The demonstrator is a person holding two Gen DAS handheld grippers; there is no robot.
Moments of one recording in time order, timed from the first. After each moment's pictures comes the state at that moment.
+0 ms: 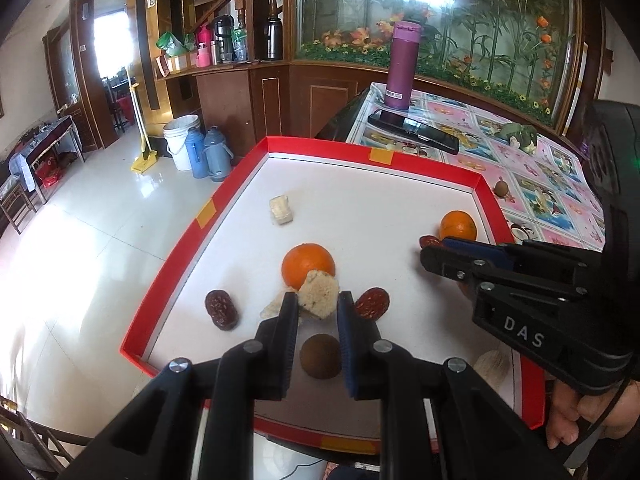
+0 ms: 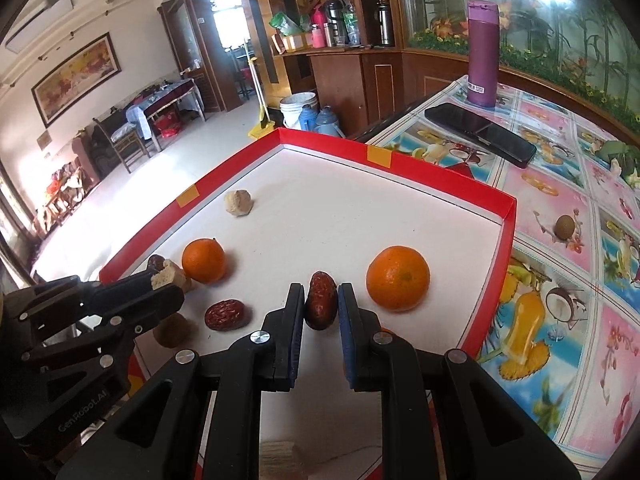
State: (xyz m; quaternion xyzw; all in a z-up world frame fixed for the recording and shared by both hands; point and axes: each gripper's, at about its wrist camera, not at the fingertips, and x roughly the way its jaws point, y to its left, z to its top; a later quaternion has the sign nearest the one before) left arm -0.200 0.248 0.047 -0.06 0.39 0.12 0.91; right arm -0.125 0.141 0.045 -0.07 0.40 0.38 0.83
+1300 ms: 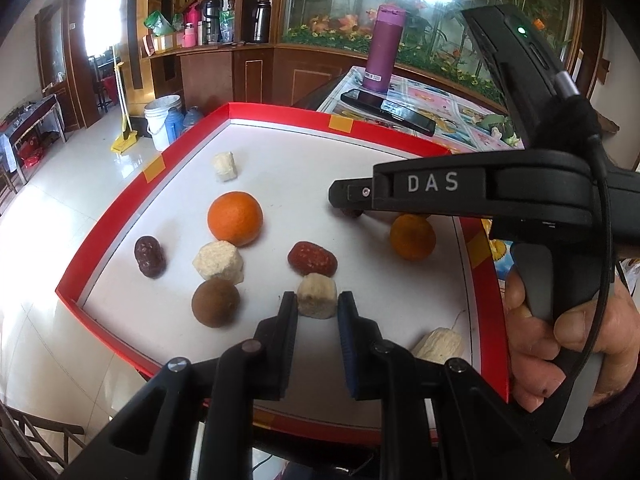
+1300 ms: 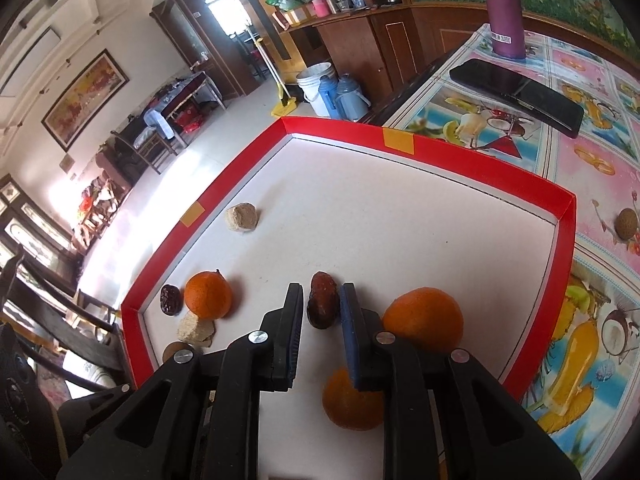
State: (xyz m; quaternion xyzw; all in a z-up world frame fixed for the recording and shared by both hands) left arm -0.203 0.225 0.030 -0.10 0.41 0.09 0.90; right arm -0.087 0.151 0.040 0.02 0.47 0.42 0.77
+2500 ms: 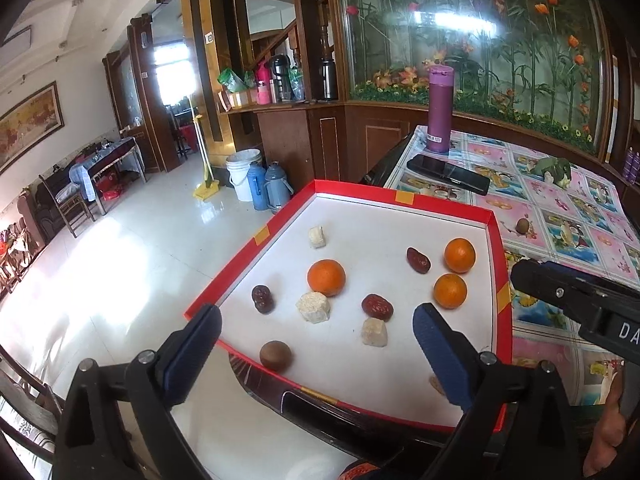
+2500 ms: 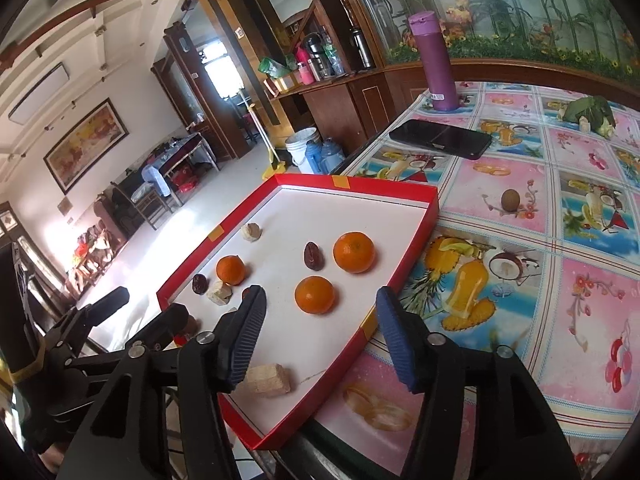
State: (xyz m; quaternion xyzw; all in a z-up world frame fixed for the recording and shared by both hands) left arm -0.230 0.210 0.082 -0.03 0.32 0.25 0.91; right arm -0.153 0.052 0.084 0.05 0.37 0.39 0.84
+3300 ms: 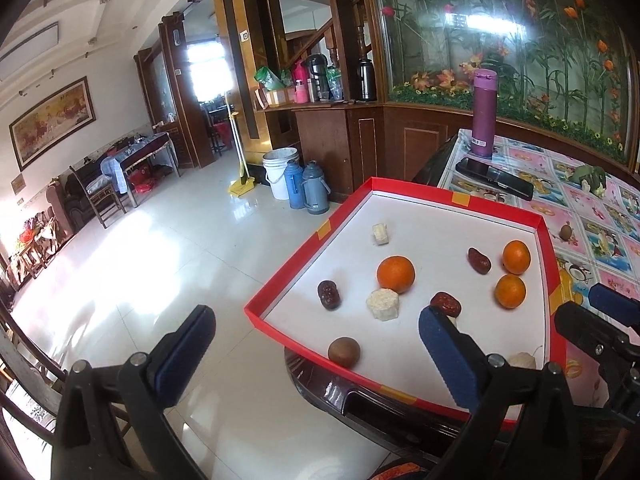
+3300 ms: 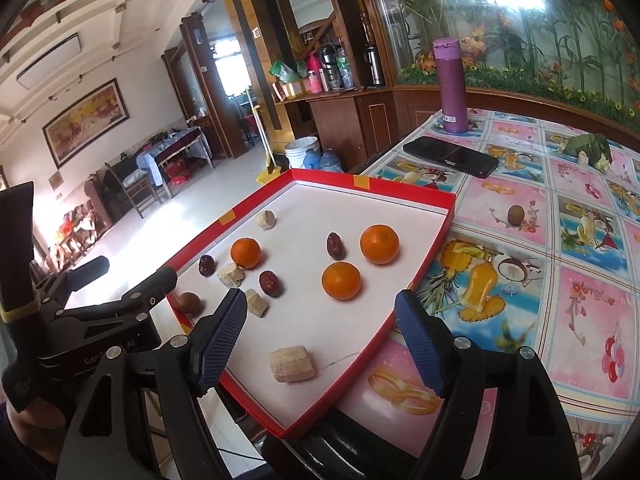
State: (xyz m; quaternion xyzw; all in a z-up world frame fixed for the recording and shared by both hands) left arm -0.244 0.239 0.075 -0.03 0.32 0.31 0.89; right arm -0.184 0.074 0.075 0.00 0.33 0.39 0.86
